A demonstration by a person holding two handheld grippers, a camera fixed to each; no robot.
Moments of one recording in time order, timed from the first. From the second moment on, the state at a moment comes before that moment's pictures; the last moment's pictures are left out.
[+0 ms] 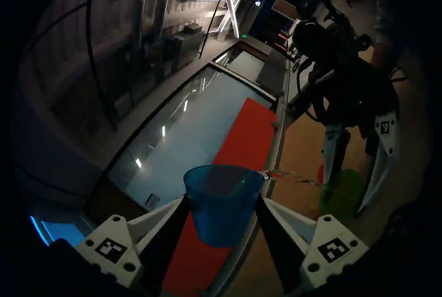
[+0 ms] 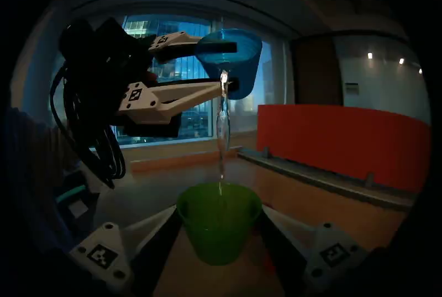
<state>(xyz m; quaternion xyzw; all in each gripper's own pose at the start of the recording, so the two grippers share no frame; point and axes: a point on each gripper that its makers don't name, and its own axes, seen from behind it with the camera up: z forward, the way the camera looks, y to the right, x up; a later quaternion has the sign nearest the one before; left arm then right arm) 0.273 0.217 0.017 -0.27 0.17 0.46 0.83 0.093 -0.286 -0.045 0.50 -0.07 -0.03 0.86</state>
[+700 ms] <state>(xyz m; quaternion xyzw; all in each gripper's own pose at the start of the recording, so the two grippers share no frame) 0.277 0.221 0.014 -0.26 0.19 0.50 0.81 0.094 -0.283 -0.044 0.50 -0.07 -0.04 0.86</state>
